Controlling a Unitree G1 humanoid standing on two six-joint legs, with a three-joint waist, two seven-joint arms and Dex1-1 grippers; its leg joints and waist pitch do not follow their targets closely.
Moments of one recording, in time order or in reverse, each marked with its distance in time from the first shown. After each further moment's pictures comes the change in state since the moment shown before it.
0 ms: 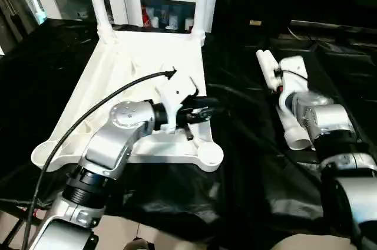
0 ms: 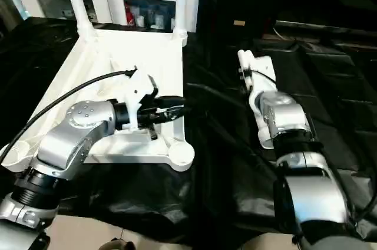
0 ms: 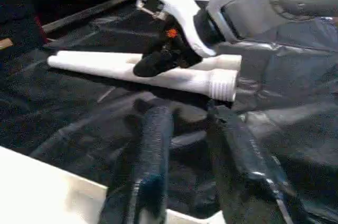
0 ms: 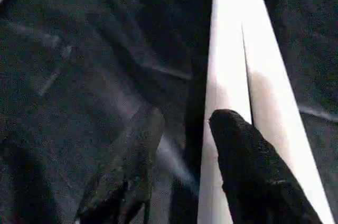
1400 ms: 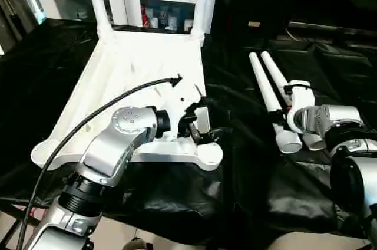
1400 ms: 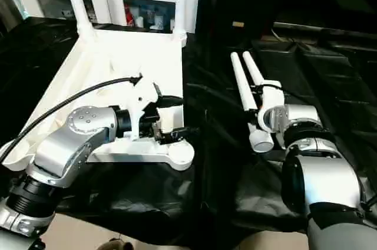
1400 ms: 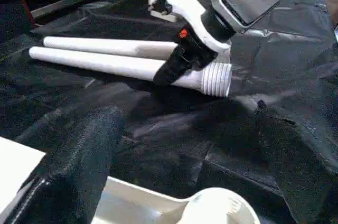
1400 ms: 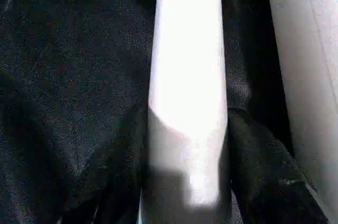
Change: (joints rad) left arm 0.031 0.029 -0.038 -0.054 -0.003 0.059 0.022; right arm -0.097 -0.056 -0.086 0.322 0.057 0.123 0.116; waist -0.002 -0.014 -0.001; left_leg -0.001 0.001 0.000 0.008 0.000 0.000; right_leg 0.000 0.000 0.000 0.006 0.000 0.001
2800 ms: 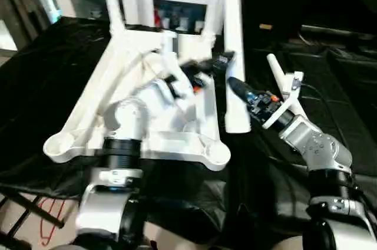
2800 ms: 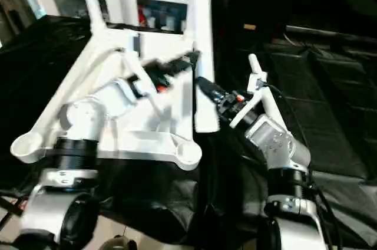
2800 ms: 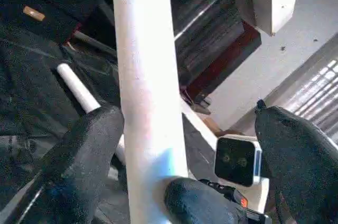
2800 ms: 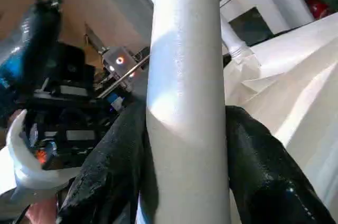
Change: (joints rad) left arm -0.275 -0.365 0.492 0.388 -0.430 0.278 0.326; right arm 0.423 0.255 -0.162 -0.842 0.557 0.045 0.535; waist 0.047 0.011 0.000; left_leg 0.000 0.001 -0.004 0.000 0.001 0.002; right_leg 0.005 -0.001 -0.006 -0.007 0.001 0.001
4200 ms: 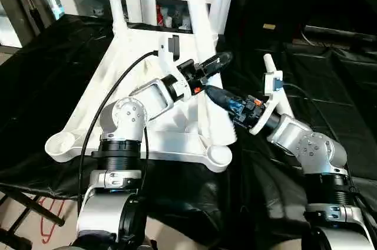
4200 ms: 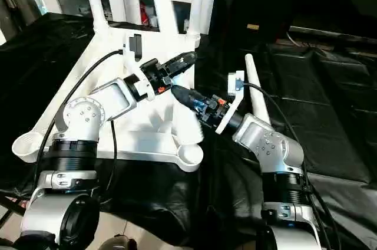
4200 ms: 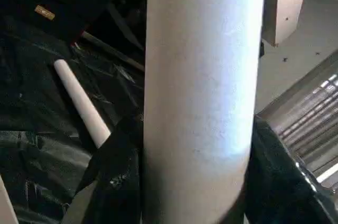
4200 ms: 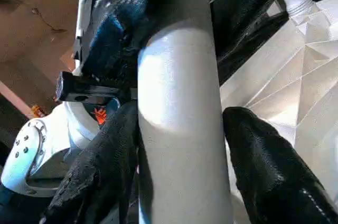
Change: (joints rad) left arm 0.011 -0.004 0.027 -0.035 -0.035 0.036 0.044; right arm 0.031 -0.004 0.124 -0.141 0.069 0.140 -0.005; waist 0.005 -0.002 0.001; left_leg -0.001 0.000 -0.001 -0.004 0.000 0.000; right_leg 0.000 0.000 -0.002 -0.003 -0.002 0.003
